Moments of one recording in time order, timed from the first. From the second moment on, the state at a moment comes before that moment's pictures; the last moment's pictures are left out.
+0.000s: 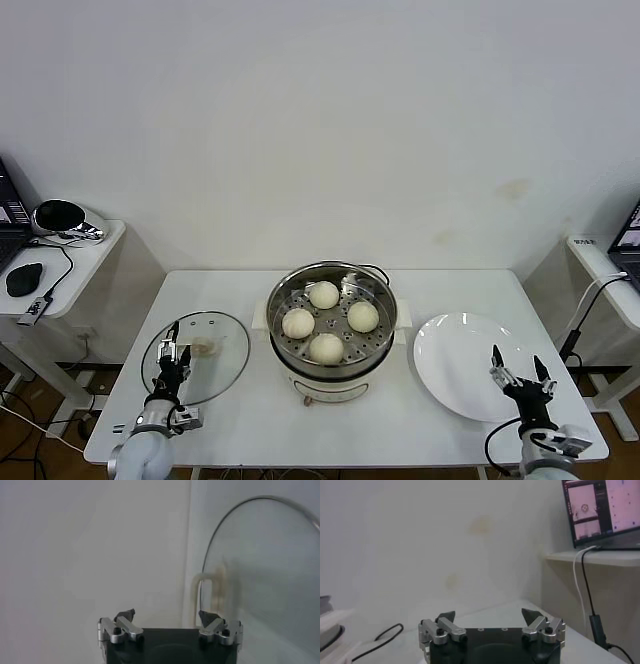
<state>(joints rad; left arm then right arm) 1.21 -1.28 -0.56 -1.43 1.22 0.01 -0.20 -1.49 1.35 0.79 1.77 0.52 0.07 -0.03</state>
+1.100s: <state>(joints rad) 1.09 -1.34 -0.55 -1.32 1.24 0.13 -0.20 -1.51 1.37 0.78 1.76 0.48 0.08 -0.04</state>
